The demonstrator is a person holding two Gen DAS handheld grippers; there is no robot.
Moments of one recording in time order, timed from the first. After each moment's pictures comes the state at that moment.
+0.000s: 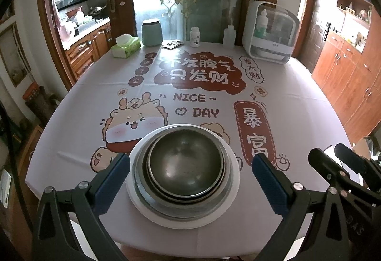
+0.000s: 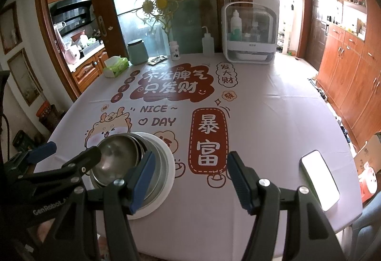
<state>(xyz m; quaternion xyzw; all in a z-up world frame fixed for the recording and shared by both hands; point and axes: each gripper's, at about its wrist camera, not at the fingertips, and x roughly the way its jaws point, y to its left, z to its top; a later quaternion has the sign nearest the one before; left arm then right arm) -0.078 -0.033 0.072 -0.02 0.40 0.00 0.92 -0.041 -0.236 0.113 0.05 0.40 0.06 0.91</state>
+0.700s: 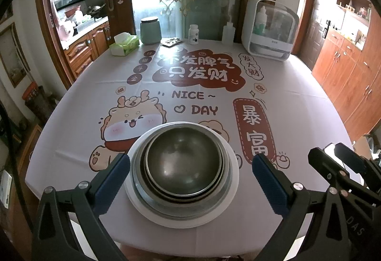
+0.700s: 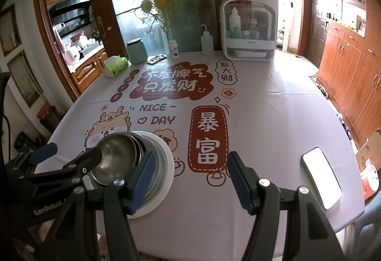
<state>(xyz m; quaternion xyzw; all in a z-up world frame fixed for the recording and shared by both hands) -0.077 -0.039 0.066 -0.02 0.41 0.00 0.91 -0.041 -0.238 0.115 0.05 0.40 0.06 0.91</state>
